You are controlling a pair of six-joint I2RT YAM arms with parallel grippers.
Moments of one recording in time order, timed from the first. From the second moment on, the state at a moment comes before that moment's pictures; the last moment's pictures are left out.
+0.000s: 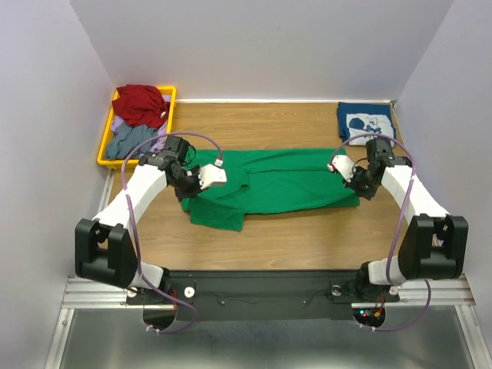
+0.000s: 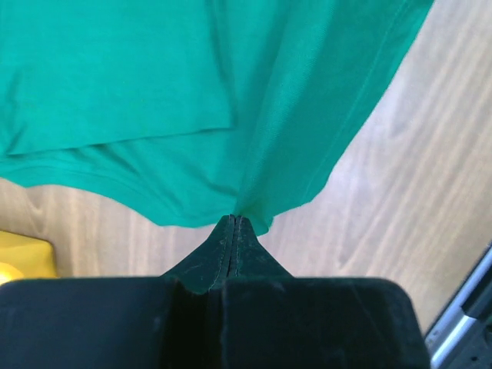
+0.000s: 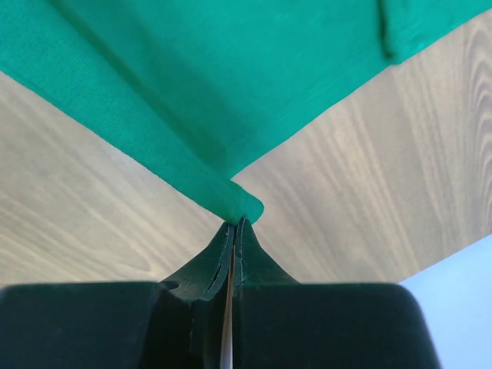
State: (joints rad) left arm -0.27 1.37 1.06 -0.92 0.34 1.06; right arm -0.05 1.39 0.99 -0.84 -0.18 -1.08
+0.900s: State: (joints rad) left arm -0.13 1.80 1.48 -0.93 0.45 1.09; right arm -0.08 1.84 1.37 -0.83 -0.21 -1.08
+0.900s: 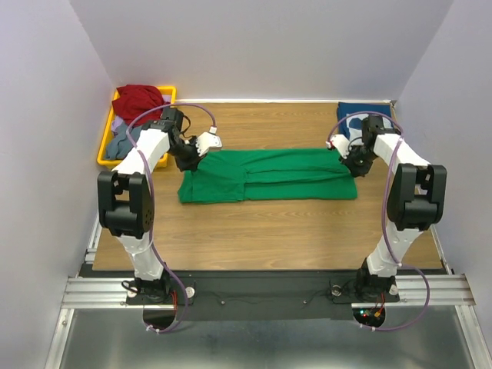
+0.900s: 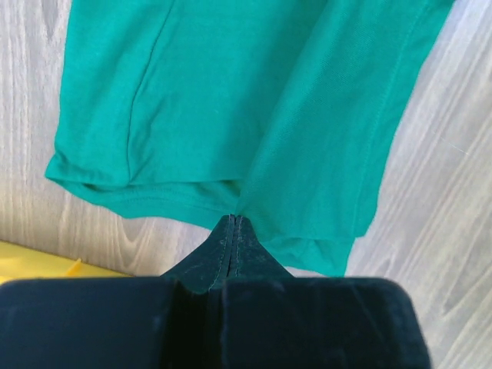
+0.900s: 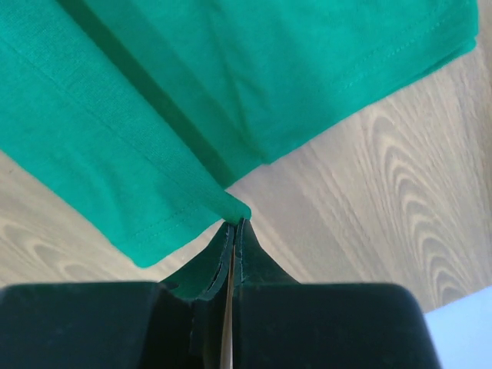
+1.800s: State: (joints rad) left arm -0.05 1.93 1.48 -0.72 0.47 0.86; right arm -0.09 1.99 1.54 -0.80 -0.22 -0.81
